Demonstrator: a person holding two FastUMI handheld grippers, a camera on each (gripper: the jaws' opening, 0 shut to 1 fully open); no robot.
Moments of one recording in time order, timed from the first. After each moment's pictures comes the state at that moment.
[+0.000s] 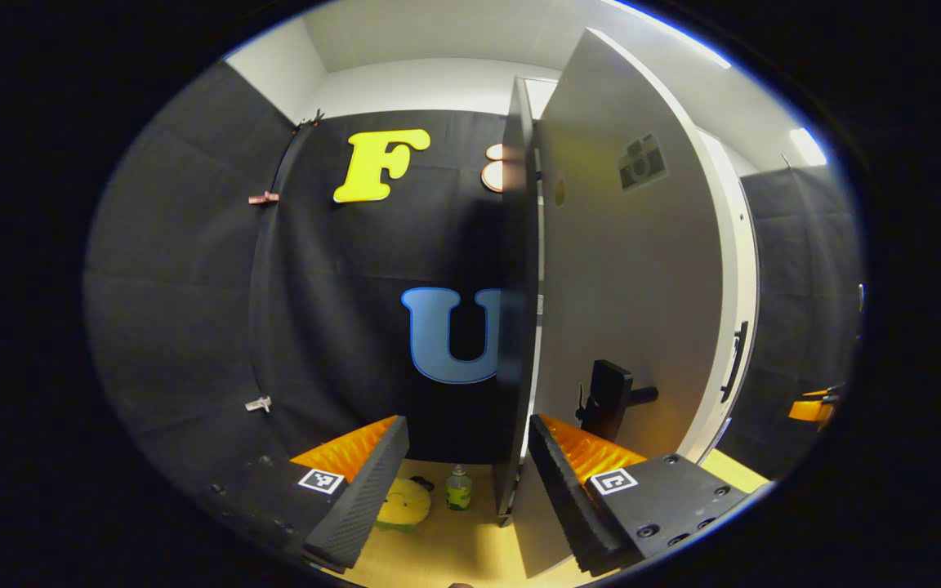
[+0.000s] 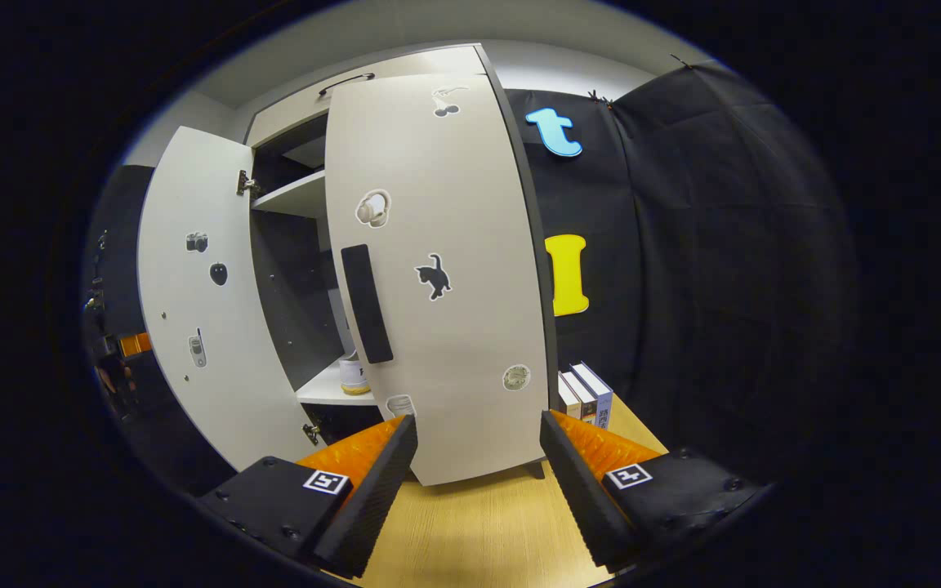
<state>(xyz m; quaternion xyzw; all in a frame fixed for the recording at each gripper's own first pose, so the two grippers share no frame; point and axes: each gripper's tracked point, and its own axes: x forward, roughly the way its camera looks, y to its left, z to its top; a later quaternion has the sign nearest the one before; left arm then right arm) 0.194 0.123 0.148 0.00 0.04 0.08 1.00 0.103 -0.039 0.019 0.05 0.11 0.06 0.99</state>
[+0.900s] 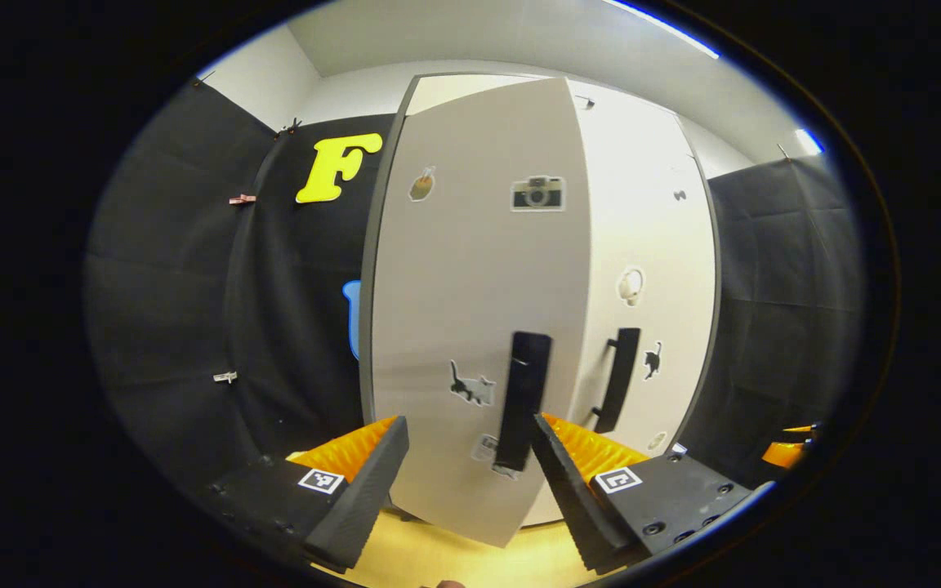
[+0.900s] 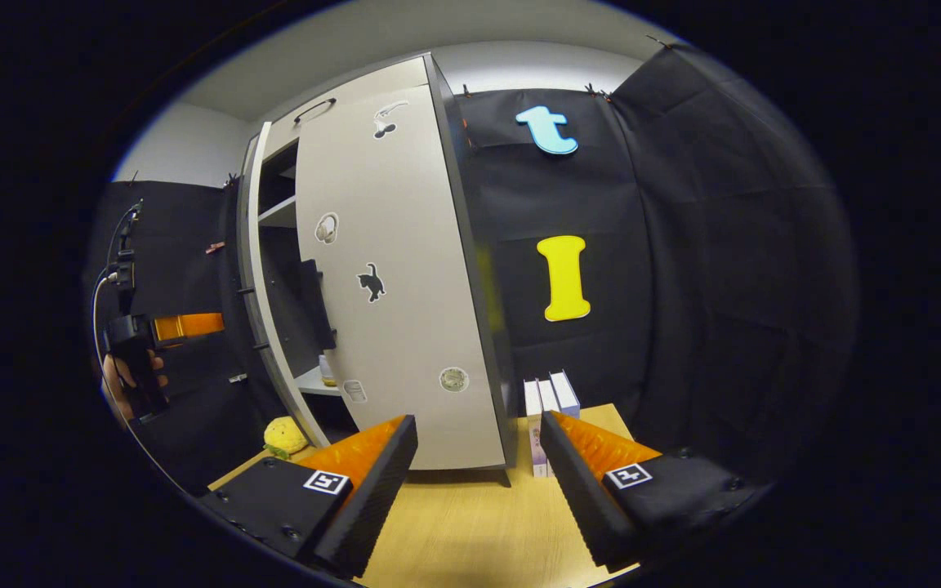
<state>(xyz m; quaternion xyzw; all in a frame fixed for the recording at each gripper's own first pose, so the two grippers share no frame) 0.227 -0.106 0.134 -0.04 0.03 0.10 0.99 0.116 -0.152 0.023 0.06 0.10 0.13 0.98</state>
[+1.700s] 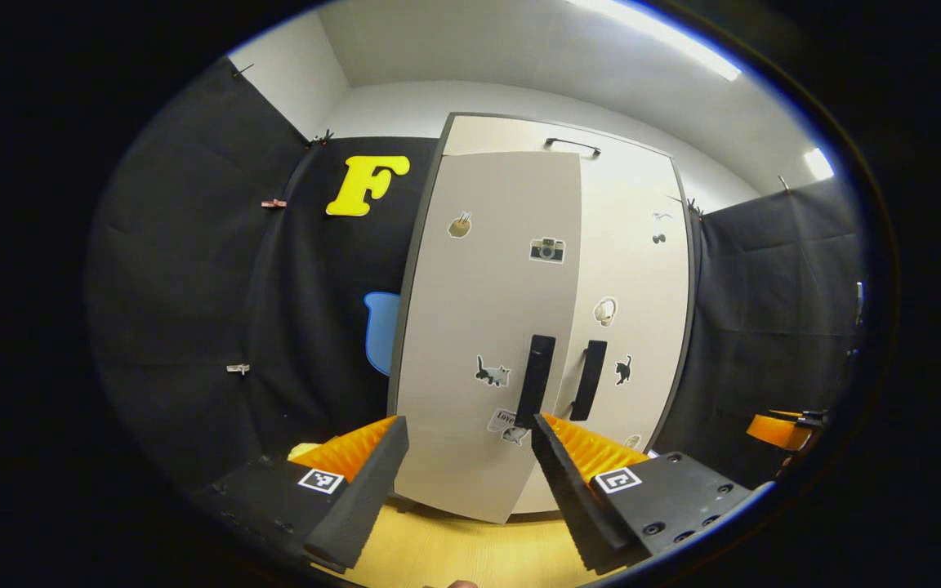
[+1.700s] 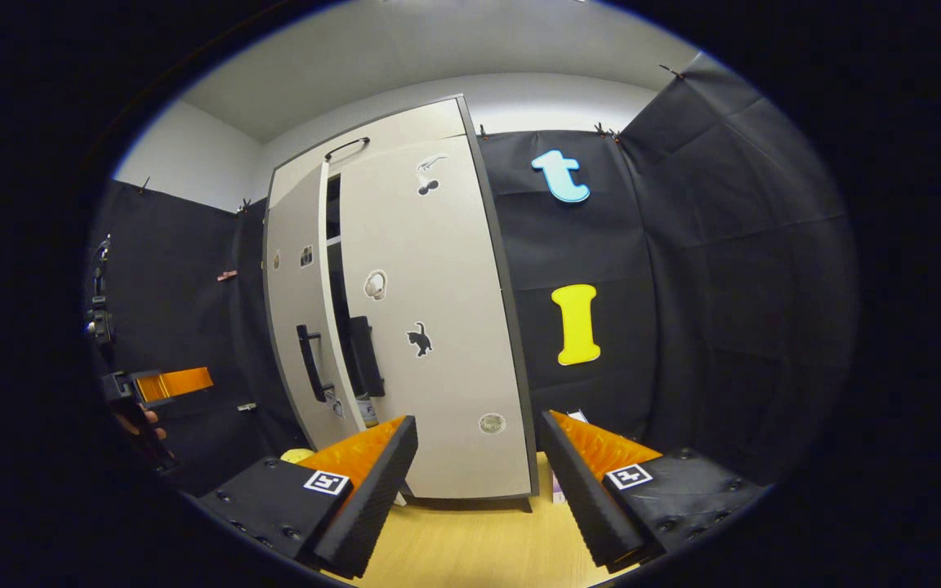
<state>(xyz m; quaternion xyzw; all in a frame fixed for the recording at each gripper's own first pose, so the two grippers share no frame) 0.134 -0.086 0.137 -0.07 -0.02 0.10 0.99 0.075 -0.094 0.086 0.06 0.02 0.12 0.99</state>
